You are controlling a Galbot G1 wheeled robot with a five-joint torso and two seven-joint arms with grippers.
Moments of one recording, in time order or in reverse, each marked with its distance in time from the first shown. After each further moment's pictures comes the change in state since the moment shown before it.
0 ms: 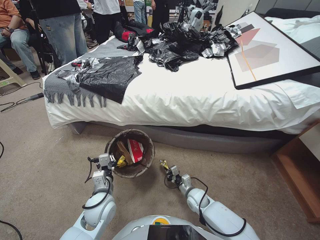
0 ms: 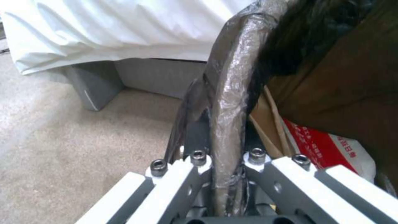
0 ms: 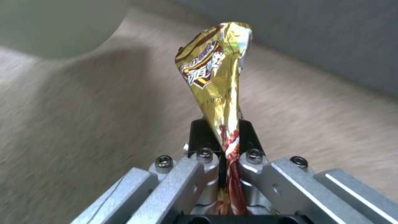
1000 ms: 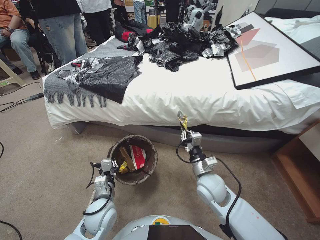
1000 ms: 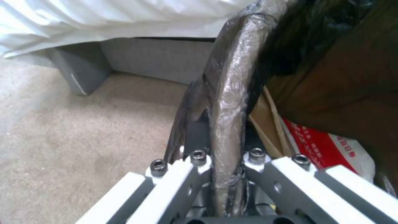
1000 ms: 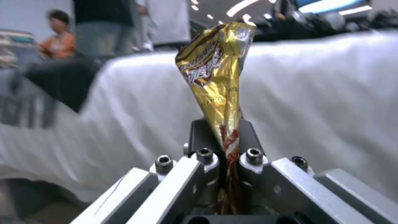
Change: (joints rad) left arm 0.045 0.015 0.042 -0.011 -0.002 0.013 0.000; right arm -0.174 -0.132 0.287 0.860 -0.139 0.046 0.389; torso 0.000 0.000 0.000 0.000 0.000
